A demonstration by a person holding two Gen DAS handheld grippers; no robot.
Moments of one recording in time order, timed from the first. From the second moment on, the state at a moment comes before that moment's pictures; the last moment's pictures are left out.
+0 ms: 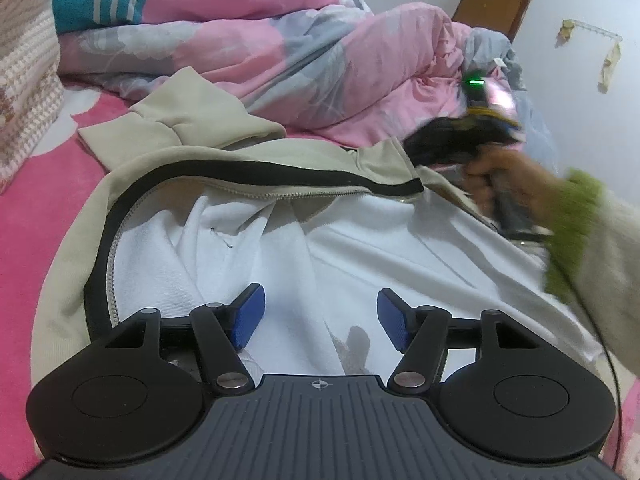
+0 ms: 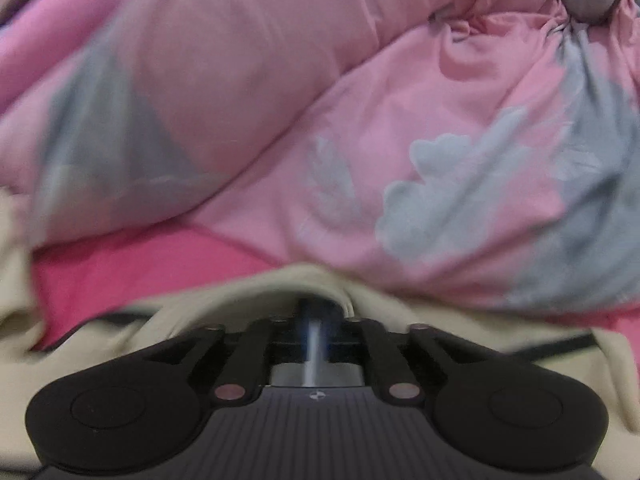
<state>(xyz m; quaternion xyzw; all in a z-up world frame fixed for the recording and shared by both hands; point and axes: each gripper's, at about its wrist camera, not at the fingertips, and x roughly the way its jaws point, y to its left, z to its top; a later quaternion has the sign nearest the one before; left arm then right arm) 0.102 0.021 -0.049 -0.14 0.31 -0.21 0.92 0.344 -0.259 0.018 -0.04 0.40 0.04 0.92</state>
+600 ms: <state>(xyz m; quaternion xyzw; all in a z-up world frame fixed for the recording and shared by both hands) 0.101 0.025 -0.046 -0.16 0.30 -0.20 0.92 0.221 -0.176 -0.026 -0.28 0.33 0.22 0.87</state>
